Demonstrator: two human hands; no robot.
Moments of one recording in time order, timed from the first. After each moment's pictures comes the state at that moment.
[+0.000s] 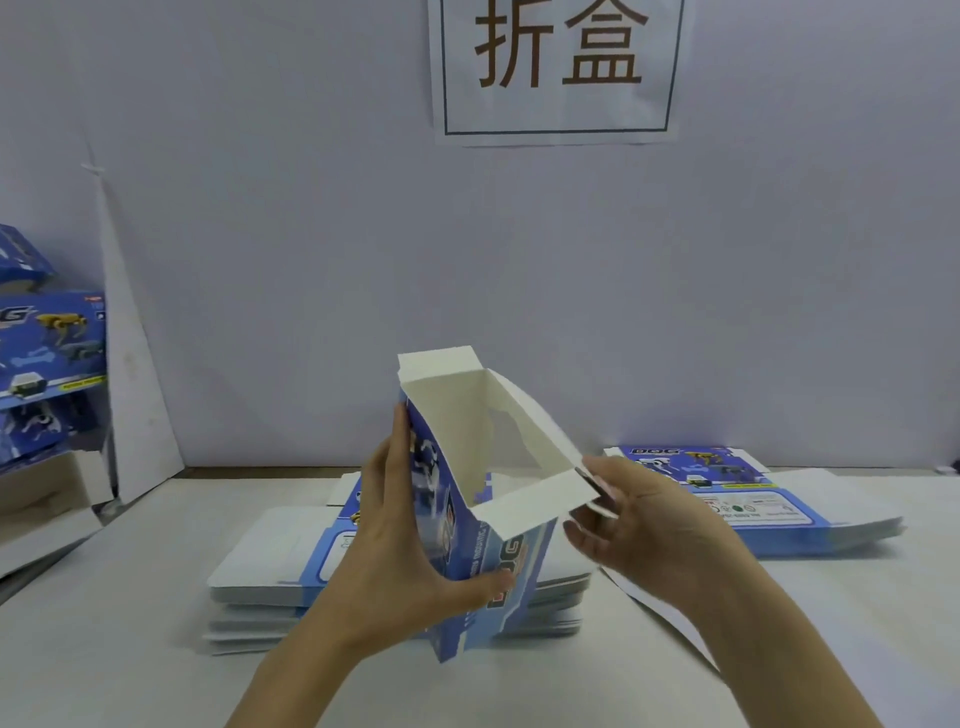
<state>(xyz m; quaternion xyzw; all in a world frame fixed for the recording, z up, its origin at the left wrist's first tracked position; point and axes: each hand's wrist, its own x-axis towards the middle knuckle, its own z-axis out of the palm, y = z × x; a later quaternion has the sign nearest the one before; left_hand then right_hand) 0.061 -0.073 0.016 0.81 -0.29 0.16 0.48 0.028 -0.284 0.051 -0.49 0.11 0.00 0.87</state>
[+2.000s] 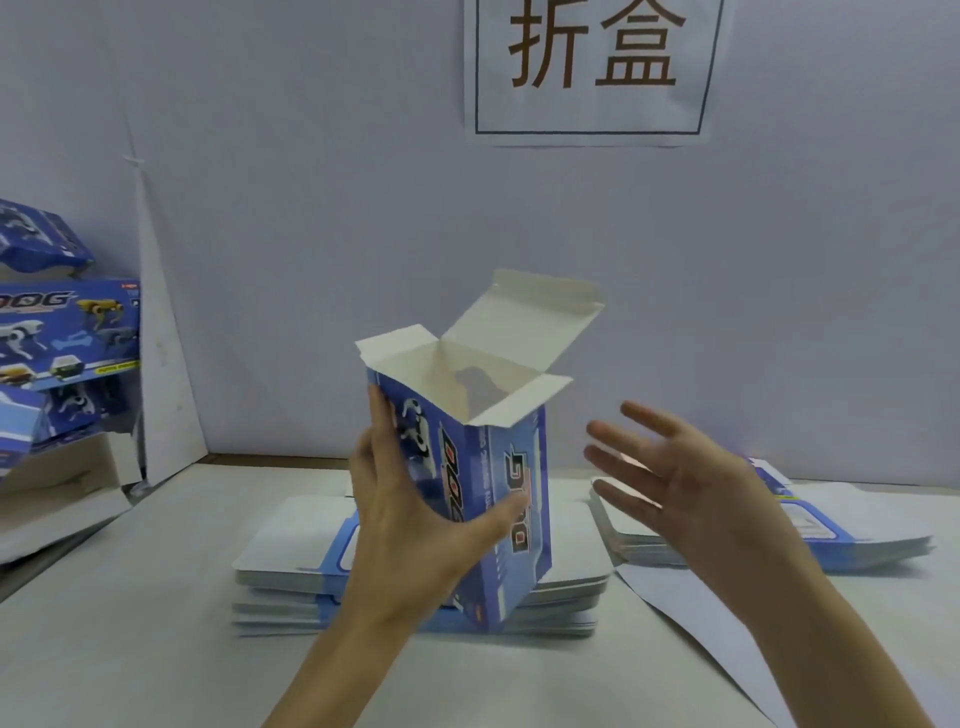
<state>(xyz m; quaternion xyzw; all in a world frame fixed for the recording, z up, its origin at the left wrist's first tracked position) 0.053 -0.082 0.028 0.74 -0.20 0.24 0.59 0.006 -0.289 0.075 -0.57 -0.03 -0.09 0.82</state>
